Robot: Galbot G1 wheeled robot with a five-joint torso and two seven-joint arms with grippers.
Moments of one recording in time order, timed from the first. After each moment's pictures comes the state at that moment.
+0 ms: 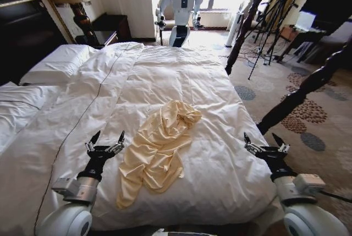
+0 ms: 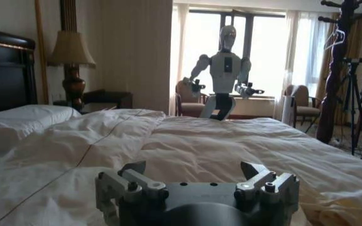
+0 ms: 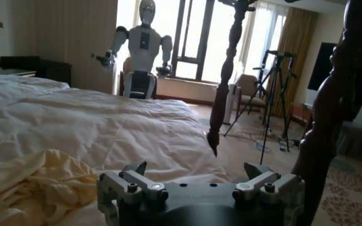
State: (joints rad) left arm 1.78 -1.29 -0.82 -2.48 -0.43 0.10 -0.04; right arm -1.77 1.10 0.84 2.48 0.44 -0.23 0.26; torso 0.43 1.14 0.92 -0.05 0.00
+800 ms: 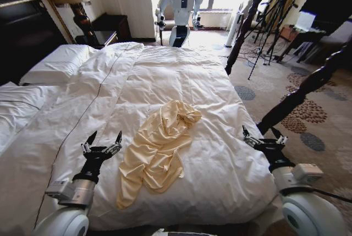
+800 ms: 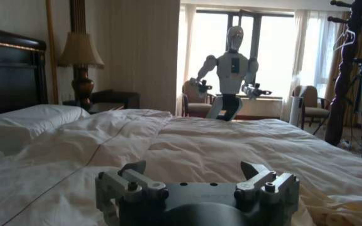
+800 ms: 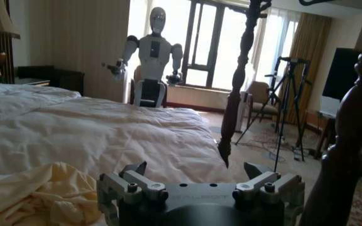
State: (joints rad) left arm 1.82 -1.32 -0.84 -2.50 -0.43 0.10 -0.04; right arm -1.64 0.97 0.80 2.43 0.53 -0.26 0.30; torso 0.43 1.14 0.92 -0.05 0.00
